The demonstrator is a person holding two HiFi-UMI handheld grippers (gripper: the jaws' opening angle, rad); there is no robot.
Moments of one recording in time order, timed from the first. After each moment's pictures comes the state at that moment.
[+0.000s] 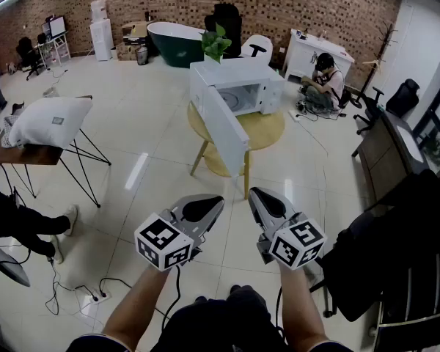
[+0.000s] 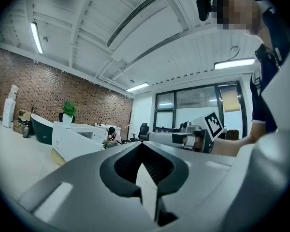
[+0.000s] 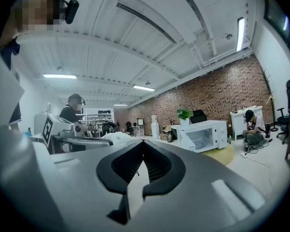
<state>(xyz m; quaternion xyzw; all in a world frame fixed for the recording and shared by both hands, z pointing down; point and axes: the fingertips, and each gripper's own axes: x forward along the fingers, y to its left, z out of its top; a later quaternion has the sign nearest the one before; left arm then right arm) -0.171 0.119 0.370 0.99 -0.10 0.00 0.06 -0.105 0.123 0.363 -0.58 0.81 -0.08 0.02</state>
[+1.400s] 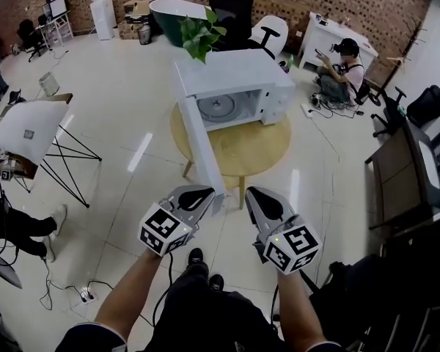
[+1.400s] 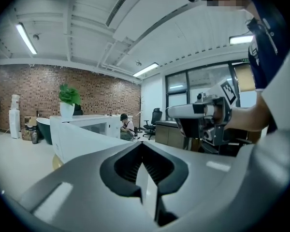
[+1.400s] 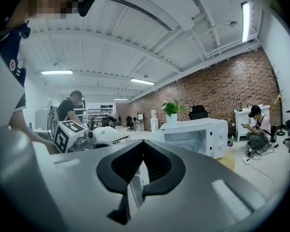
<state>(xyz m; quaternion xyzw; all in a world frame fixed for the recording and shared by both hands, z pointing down) -0.010 -0.093 0.447 0.98 -0.15 0.10 0.03 0.050 -0.057 0.392 -0.55 0.83 -0.09 -0.02</state>
